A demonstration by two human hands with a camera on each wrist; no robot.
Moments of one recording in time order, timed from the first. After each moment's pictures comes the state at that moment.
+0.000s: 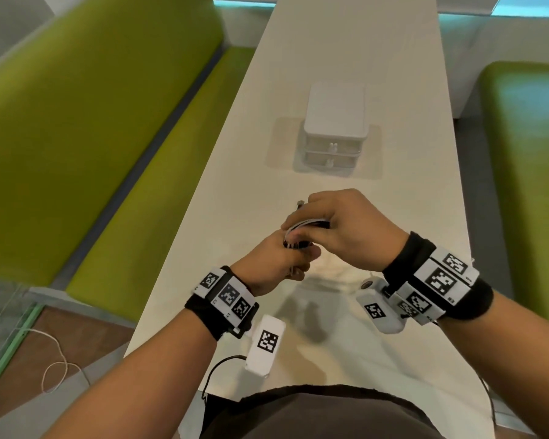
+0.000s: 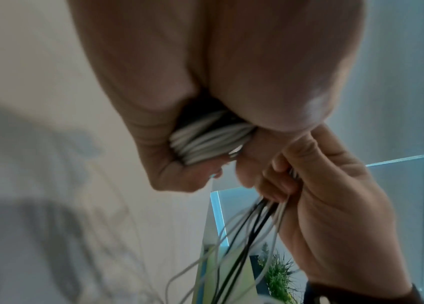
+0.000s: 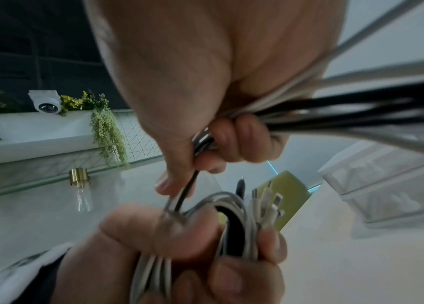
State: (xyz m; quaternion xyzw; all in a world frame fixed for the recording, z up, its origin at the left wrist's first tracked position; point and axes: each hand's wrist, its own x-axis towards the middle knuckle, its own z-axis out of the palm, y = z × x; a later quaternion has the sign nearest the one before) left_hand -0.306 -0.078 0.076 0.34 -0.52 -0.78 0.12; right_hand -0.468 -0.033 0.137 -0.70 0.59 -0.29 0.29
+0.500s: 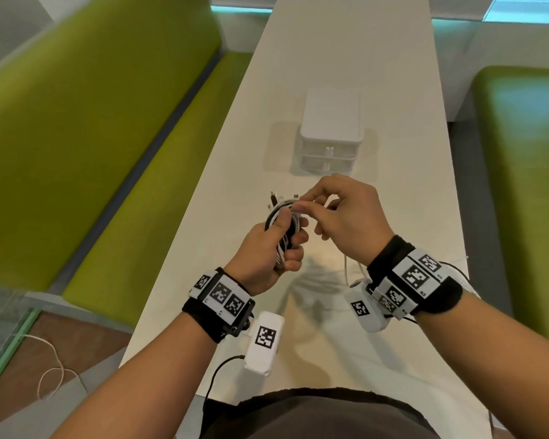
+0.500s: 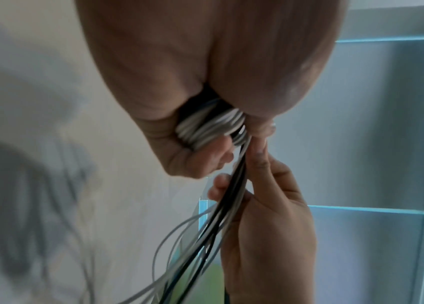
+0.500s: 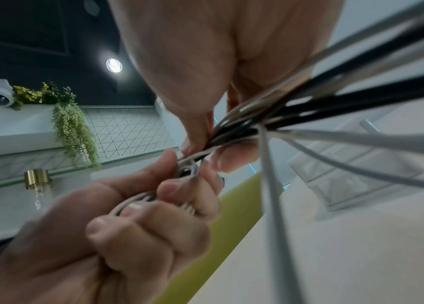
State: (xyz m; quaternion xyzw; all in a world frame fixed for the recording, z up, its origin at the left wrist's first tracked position) left_hand -0.308 -0.085 0.080 0.33 -0.36 -0.84 0.22; right_hand -0.469 -0.042 0.120 -0.52 0.66 -0.47 0.27
